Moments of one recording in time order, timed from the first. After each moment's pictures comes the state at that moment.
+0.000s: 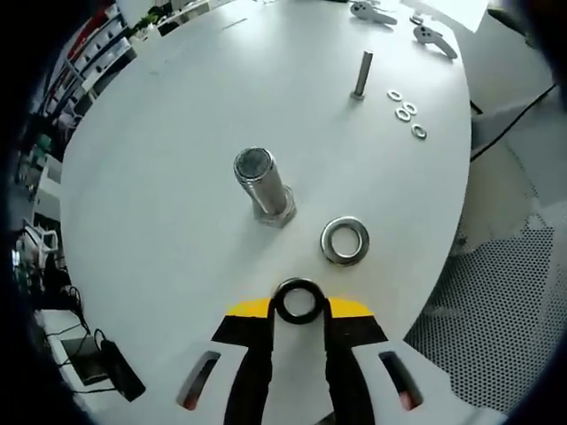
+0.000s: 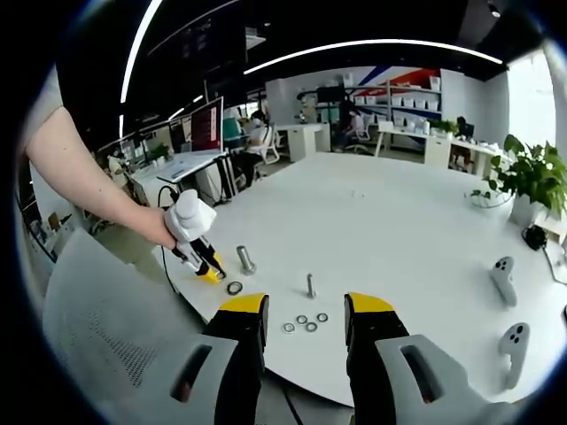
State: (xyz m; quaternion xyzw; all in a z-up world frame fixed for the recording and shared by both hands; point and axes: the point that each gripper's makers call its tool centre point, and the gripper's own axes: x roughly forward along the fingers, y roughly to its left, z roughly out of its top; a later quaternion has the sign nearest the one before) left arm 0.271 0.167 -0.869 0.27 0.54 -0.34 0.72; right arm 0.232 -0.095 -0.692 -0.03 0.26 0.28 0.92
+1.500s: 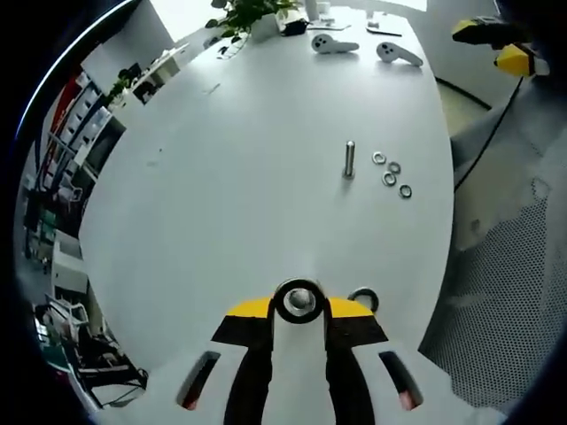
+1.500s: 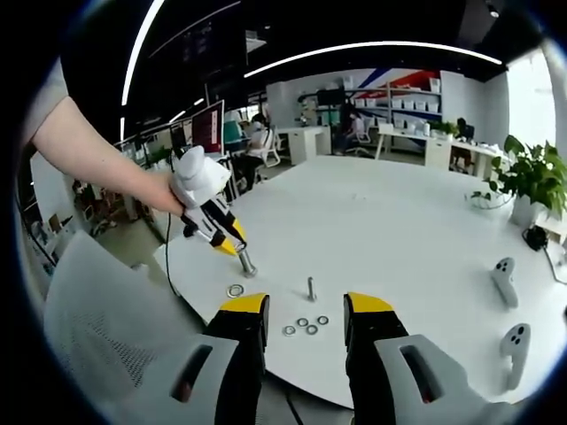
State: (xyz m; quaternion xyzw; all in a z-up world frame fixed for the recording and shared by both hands) left arm 0.323 0.120 -0.801 0.37 0.44 -0.40 0.71; right arm 0.233 -0.095 -0.689 -0.03 0.25 0.28 0.93
